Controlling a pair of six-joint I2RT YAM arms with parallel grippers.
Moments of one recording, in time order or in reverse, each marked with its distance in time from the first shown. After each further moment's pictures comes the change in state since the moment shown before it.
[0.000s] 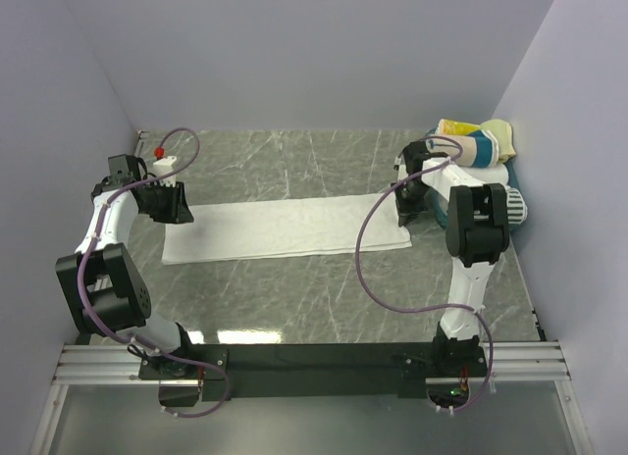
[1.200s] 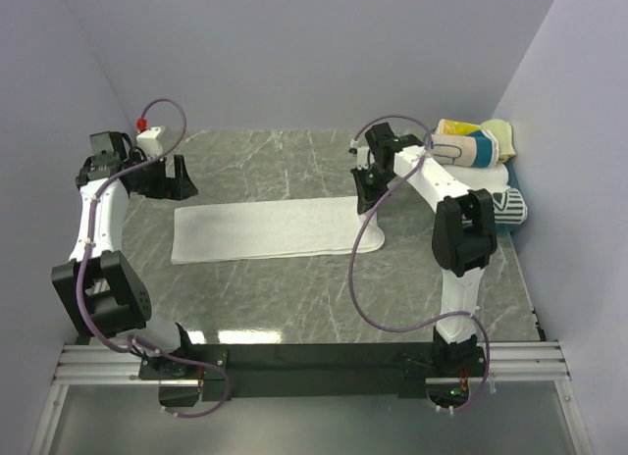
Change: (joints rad) left arm 0.013 -0.015 0.180 -0.009 0.063 -0.089; right arm 0.219 -0.060 0.201 -0.138 -0.195 -0.005
